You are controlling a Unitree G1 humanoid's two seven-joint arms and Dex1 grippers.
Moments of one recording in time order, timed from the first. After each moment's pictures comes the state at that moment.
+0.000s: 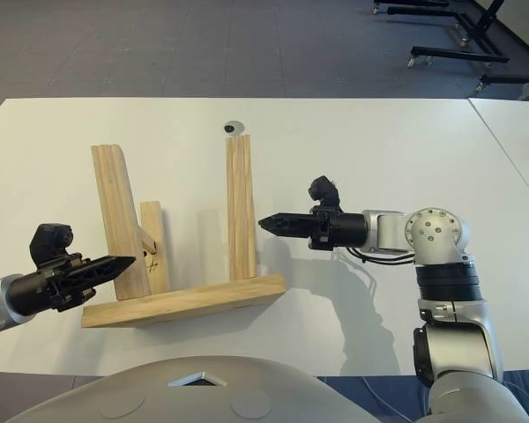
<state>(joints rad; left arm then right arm) 0.34 0.79 0.33 -0.30 -1.38 1.09 -1.00 -0.32 -0.60 -0.05 -0.03 1.41 1.42 0.71</state>
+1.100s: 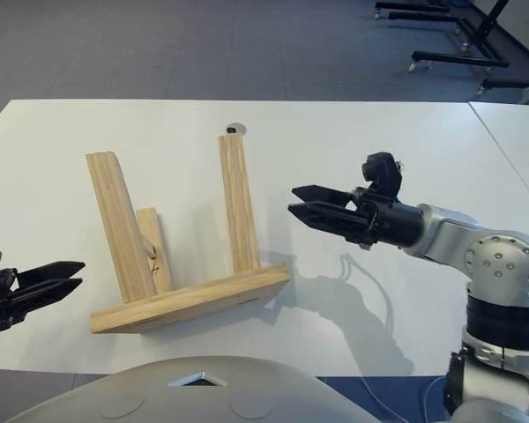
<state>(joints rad) 0.54 0.88 0.55 -0.22 -0.86 0.68 -1.36 -0.07 -0.78 -0.27 -0.28 1.27 1.07 0.91</state>
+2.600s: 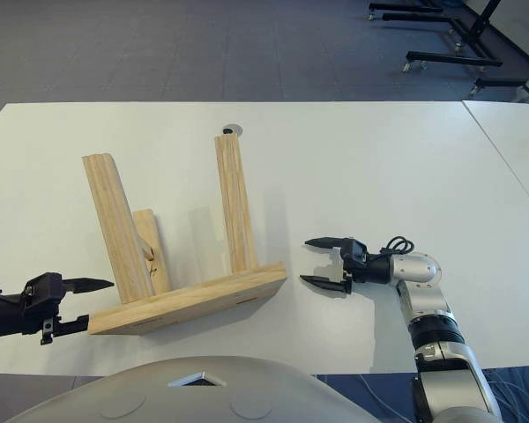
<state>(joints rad) 0.62 0.89 0.33 -0.35 -0.32 0.09 -1.28 -0.07 -0.57 0.09 0.59 0.31 -0.48 1.43</state>
